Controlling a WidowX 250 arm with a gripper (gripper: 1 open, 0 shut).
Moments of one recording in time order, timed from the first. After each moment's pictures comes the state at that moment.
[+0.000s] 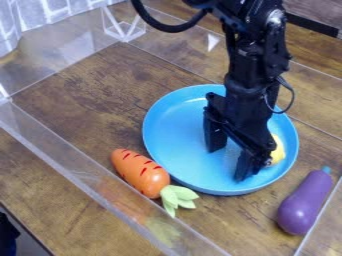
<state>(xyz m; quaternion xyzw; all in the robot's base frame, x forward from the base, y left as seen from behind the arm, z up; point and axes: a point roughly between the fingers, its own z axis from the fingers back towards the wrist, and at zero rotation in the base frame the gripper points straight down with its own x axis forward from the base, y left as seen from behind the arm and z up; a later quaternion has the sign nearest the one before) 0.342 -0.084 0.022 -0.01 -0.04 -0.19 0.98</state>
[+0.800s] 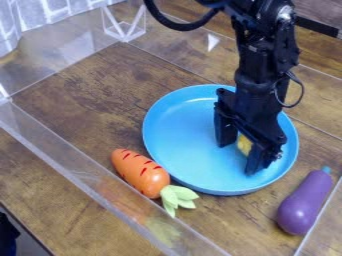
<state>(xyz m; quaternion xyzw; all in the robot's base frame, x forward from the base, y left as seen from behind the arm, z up) 0.357 -0.089 0.020 -0.01 -0.05 -0.19 0.98</state>
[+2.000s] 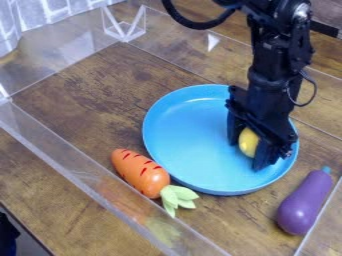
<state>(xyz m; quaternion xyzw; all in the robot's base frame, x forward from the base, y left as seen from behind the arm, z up) 0.360 -0.094 0.025 -0.01 -0.03 -0.21 0.98</state>
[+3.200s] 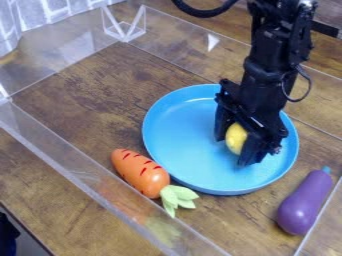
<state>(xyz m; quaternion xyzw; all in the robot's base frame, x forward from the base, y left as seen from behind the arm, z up) 0.347 -0.081 0.040 0.02 0.03 -0.21 0.98</state>
